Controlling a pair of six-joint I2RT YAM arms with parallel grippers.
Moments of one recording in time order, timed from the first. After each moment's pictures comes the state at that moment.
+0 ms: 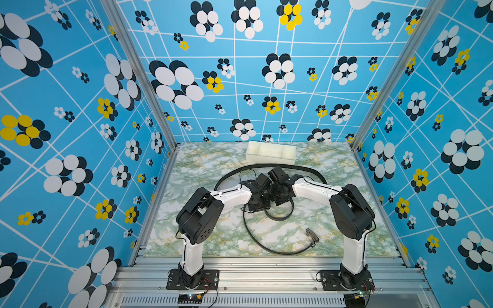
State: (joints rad) left arm -0.71 1.94 1.26 -0.51 0.16 -0.79; right arm 0.65 1.97 1.34 -0.51 -0.04 1.72
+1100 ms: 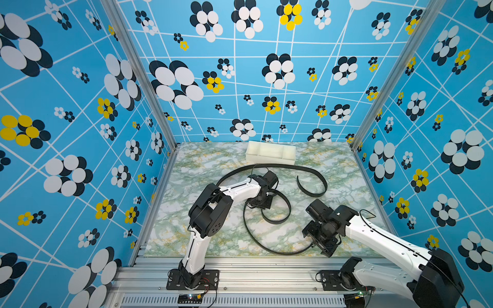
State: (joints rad) left arm -0.73 2.07 1.48 -0.78 0.03 -0.40; right arm 0.68 1.11 0.69 -1.09 -0.12 1.48
